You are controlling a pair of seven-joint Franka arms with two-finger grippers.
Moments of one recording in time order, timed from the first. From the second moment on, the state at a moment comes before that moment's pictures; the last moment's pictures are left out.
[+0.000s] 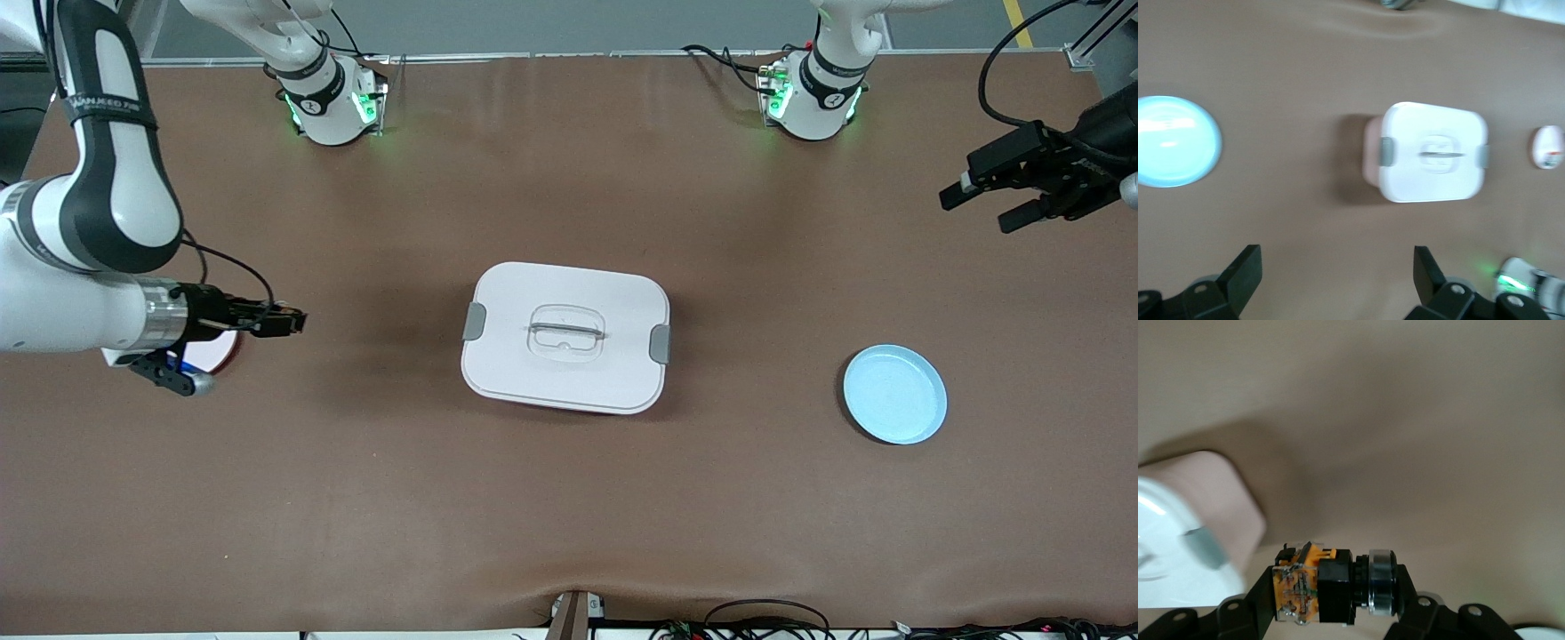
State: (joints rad) left arm 0.01 0.00 0.01 -1.50 -0.51 1.53 0.05; right arm 0.08 0.32 -0.03 -1.64 0.40 1.65 0.40
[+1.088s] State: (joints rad) left arm -0.13 0.15 -0.04 -1.50 -0.81 1.76 -0.01; right arm 0.52 0.50 -0.03 -1.26 0.57 1.92 1.42
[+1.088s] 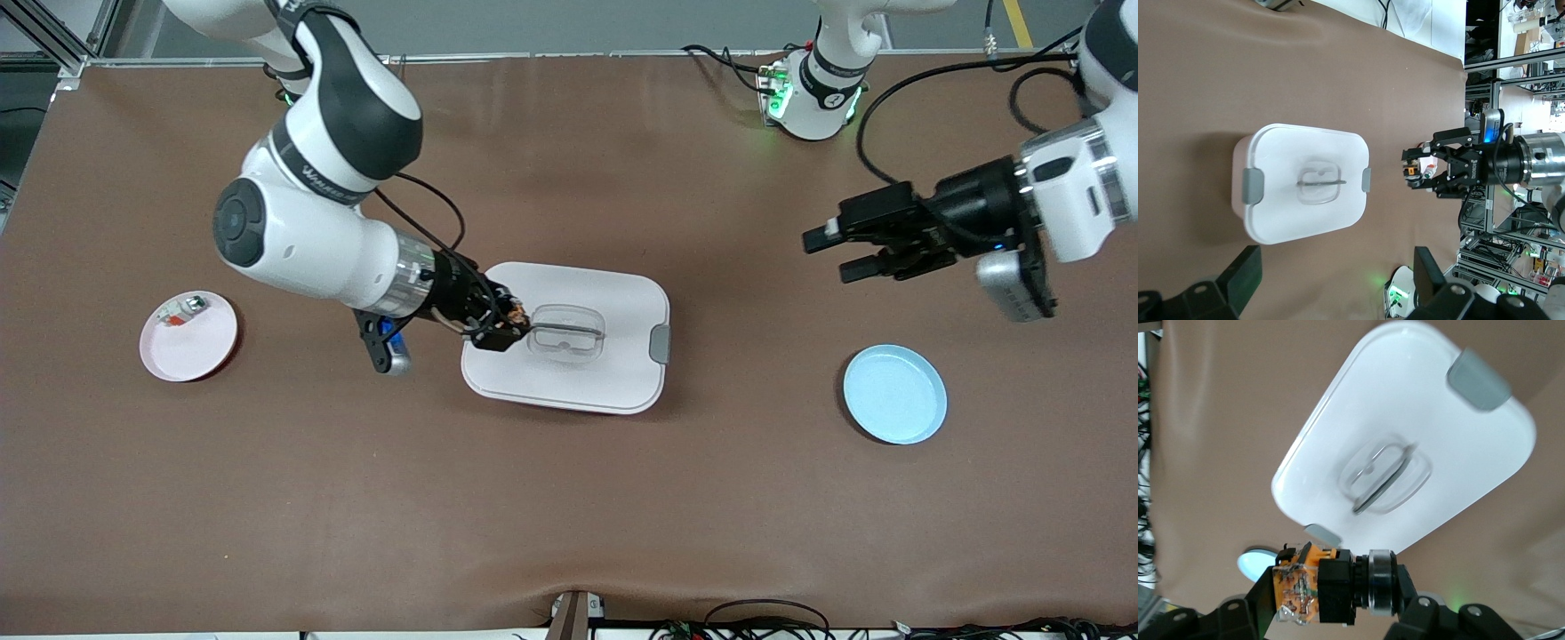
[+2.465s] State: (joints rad) left arm -0.35 0.32 -0.04 -1.50 -0.93 2.12 -0.02; right arm 0.68 0.62 -0.03 -1.08 0.57 2.26 1.91
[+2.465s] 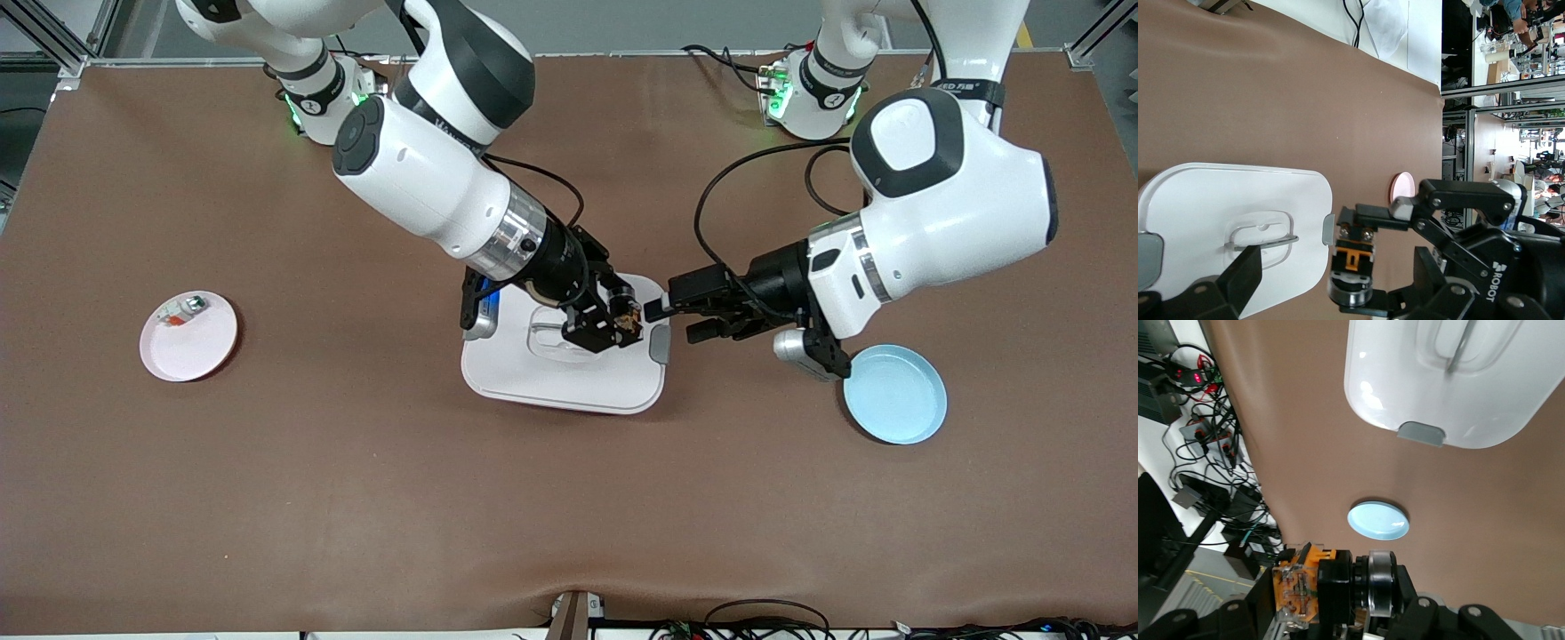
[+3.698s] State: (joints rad) left arm -0.37 0.36 -0.04 -1.50 -0.94 2.16 0.08; right arm 0.68 0.67 -0.03 -1.01 0.57 2.28 1.95
